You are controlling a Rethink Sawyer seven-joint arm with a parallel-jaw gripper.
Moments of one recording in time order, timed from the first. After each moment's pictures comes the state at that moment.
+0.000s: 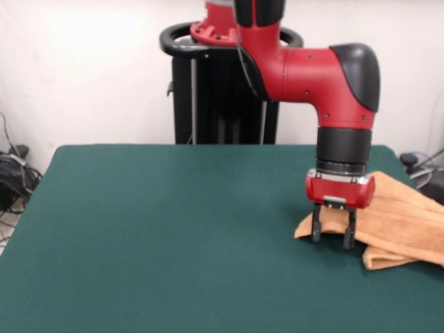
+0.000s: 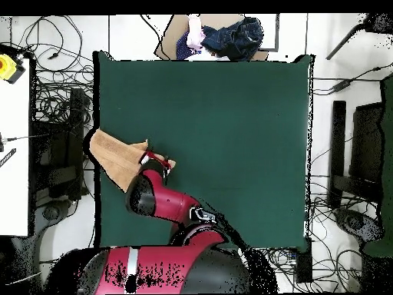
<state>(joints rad) -0.08 -0.42 0.13 2.01 0.28 -0.49 1.98</state>
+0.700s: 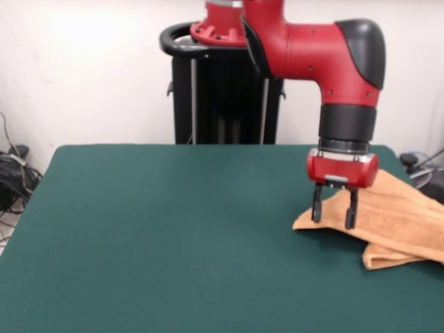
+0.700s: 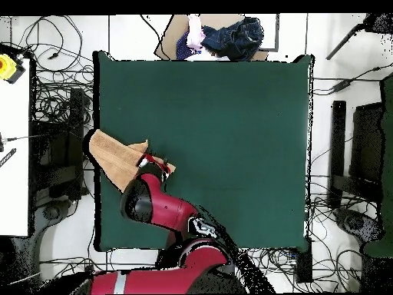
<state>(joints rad) -0.07 -0.53 0.12 2.09 0.33 -0.47 1.98</state>
